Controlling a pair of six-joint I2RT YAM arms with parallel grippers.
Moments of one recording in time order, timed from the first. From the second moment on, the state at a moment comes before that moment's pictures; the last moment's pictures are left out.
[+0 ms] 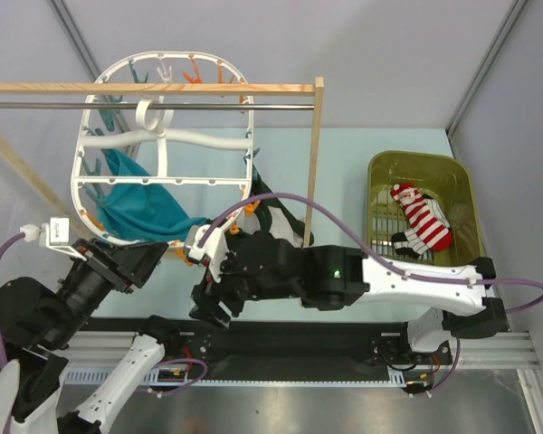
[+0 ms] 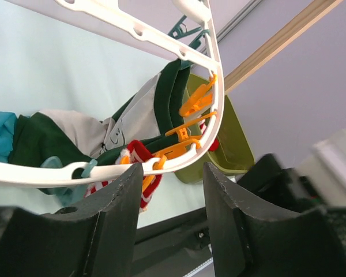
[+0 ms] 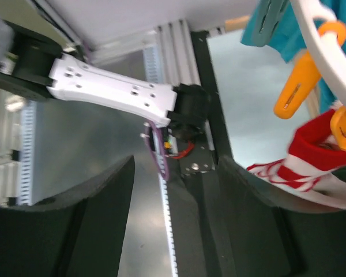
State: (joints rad) left arm -0.36 0.46 1.41 -1.01 0.13 -0.69; right arm 1.49 1.55 1.79 -0.58 -0.01 0.22
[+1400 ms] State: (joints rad) left arm -0.36 0.34 1.34 -1.05 0.19 -0.73; right arm 1.46 1.54 1.22 0.49 0.30 -0.24
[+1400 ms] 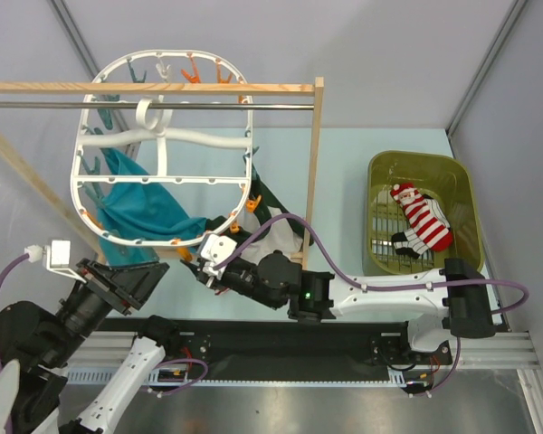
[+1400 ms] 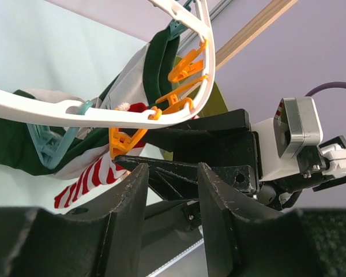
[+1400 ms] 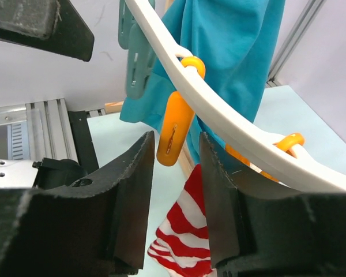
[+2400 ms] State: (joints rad) left arm -0.36 0.34 1.26 -1.06 0.19 -0.73; right arm 1.49 1.57 1.44 0.16 0.31 0.00
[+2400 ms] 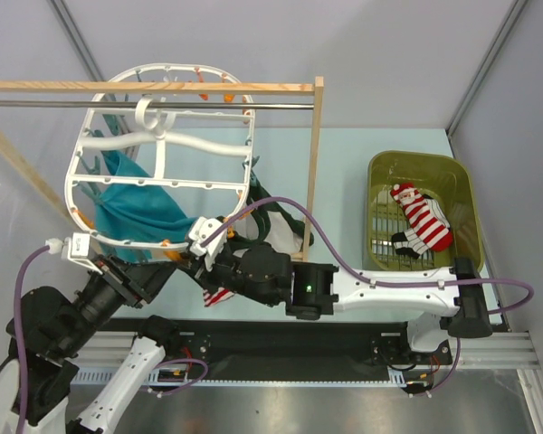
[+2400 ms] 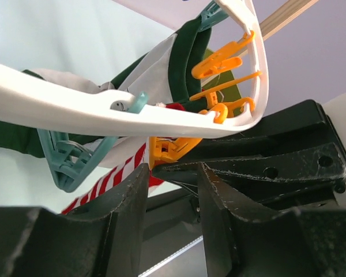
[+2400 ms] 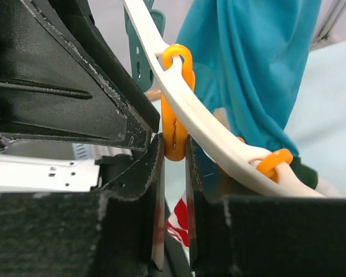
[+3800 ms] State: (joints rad) left arm -0.36 0.37 1.25 -0.96 0.19 -0.78; right arm 1.46 1.62 1.79 -0.43 0.21 0.34
